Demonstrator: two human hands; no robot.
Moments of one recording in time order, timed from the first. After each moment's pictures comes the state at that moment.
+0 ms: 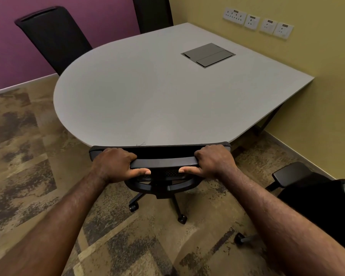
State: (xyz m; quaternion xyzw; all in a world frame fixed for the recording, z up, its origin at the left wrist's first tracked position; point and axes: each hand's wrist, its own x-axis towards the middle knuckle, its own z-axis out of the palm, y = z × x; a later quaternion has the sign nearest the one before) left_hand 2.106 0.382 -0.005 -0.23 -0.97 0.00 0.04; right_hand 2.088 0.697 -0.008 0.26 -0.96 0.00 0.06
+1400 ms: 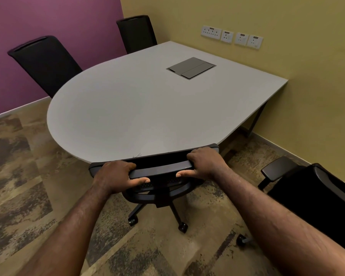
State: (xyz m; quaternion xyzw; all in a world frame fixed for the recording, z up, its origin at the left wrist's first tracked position) left_hand 2.128 0.401 -0.006 -0.21 -0.98 -0.06 0.02; right_hand 2.111 0.714 -0.002 0.25 -0.97 0.03 0.04
